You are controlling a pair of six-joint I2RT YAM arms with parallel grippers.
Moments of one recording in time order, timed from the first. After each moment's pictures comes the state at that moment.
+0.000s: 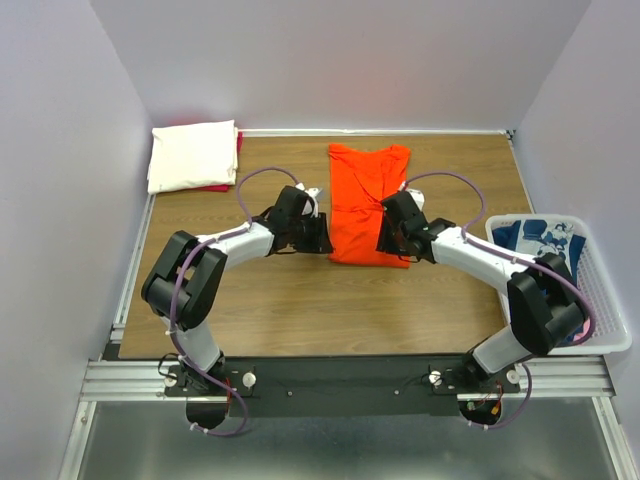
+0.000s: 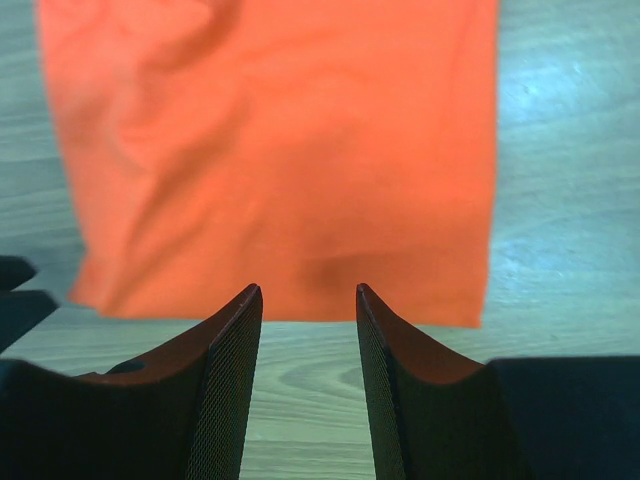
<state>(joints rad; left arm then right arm) -0.54 1.74 1.00 -0.07 0.33 -0.45 0.57 1.54 0.97 -0.35 0.25 0.64</state>
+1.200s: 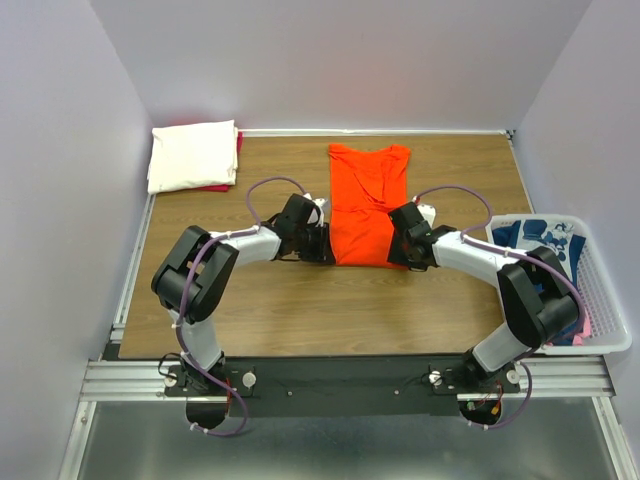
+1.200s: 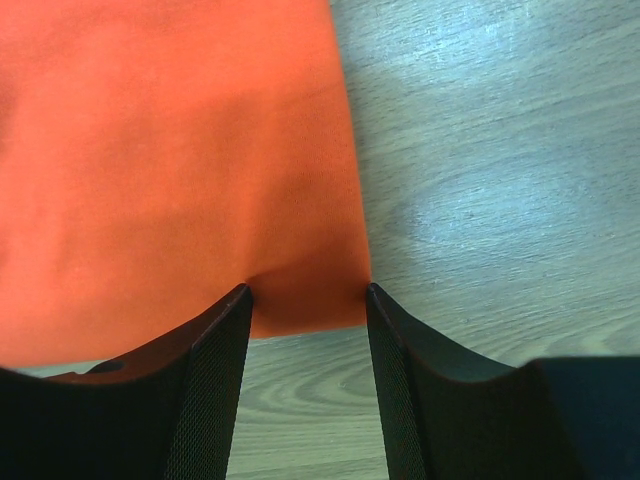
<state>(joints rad) -0.57 1.80 0.97 -0.04 0.37 -0.47 0.51 1.58 0.86 -0.36 0.31 0.67</state>
